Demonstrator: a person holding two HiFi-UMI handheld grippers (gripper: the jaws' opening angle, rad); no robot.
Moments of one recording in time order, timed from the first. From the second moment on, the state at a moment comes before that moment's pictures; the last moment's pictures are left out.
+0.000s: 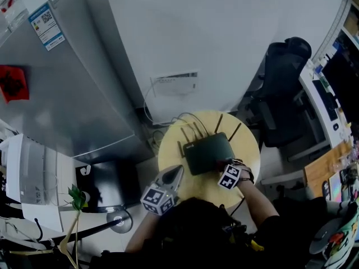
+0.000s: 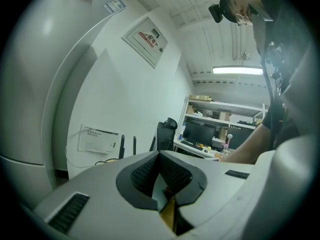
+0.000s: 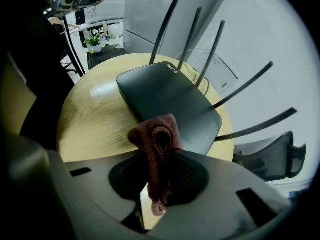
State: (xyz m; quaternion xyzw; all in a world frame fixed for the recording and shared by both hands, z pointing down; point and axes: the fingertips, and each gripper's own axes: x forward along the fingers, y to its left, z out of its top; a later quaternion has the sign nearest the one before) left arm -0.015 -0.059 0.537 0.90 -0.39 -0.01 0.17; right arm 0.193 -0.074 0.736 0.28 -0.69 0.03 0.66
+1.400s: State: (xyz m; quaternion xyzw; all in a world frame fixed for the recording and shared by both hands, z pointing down) left arm -0.008 -0.024 0.532 0.81 -0.55 0.00 0.18; right arm 0.309 -0.175 0.780 0.28 -0.67 0.25 0.63
